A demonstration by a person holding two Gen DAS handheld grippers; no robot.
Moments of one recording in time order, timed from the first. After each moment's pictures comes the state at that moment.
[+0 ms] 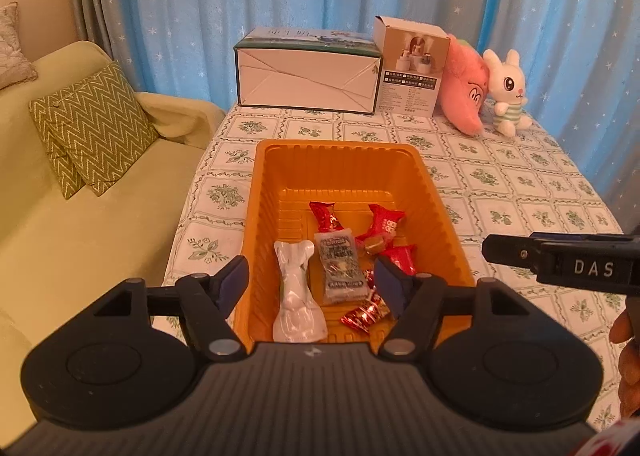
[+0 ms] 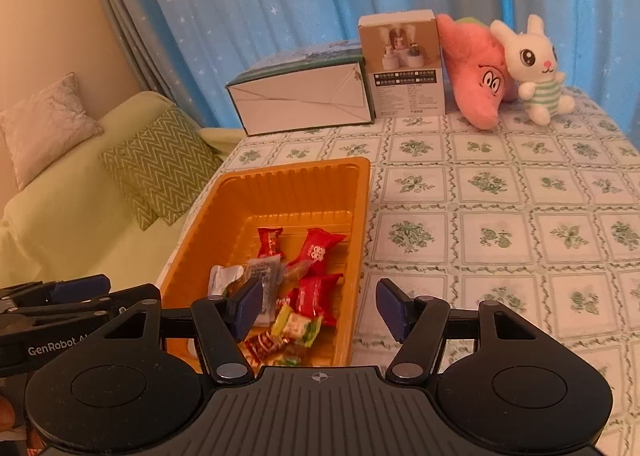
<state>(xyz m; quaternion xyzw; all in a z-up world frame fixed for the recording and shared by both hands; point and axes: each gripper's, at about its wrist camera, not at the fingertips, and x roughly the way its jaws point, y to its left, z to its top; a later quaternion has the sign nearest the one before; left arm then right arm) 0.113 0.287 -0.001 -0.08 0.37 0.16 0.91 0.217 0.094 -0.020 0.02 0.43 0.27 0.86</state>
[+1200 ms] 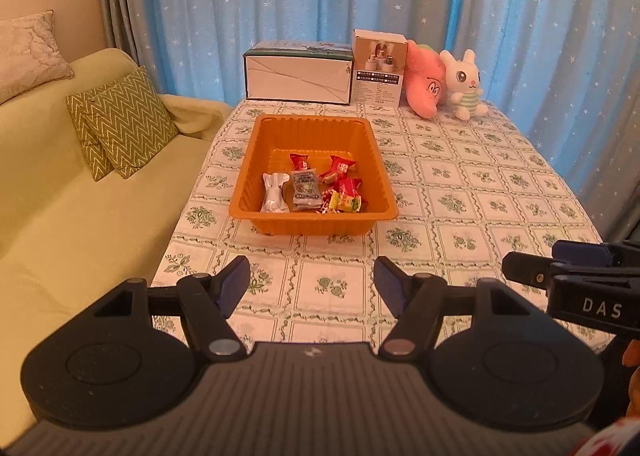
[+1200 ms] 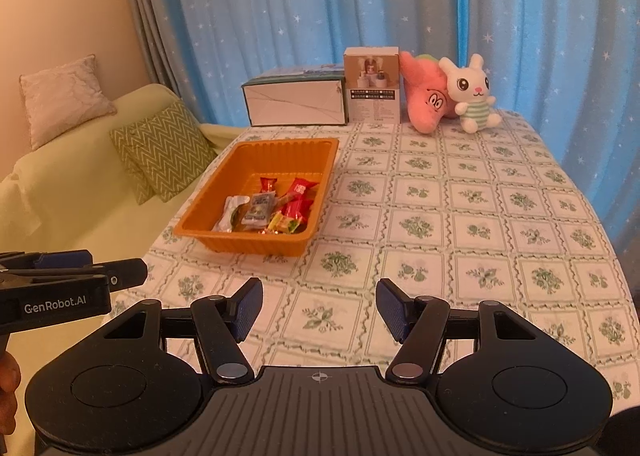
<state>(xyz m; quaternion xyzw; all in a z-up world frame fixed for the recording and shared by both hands) -0.042 0.167 0.040 -0.07 0.35 0.18 0.92 0.032 0.006 0.040 -0.03 0.39 0.25 0.89</state>
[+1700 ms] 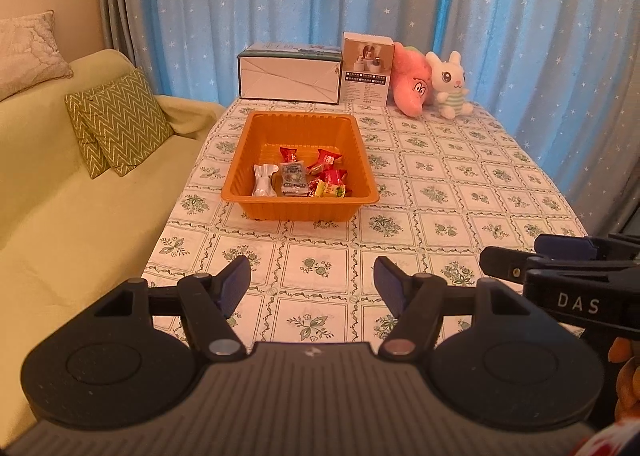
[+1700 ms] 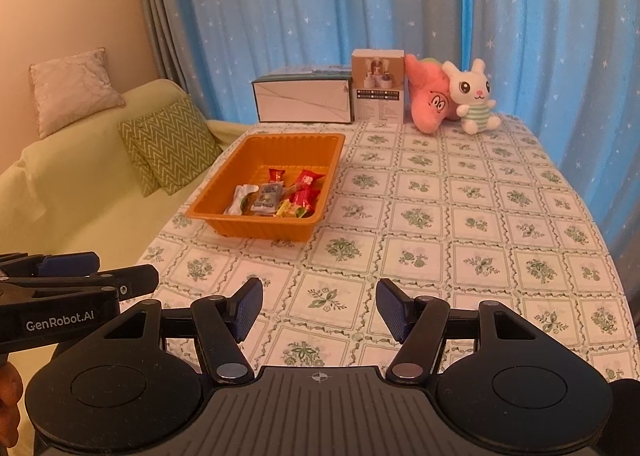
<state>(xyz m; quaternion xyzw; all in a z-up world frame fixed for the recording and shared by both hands) -0.070 0.145 0.042 -0.08 0.34 0.17 0.92 0.004 0.000 0.043 -0.04 0.38 0.26 0.89</state>
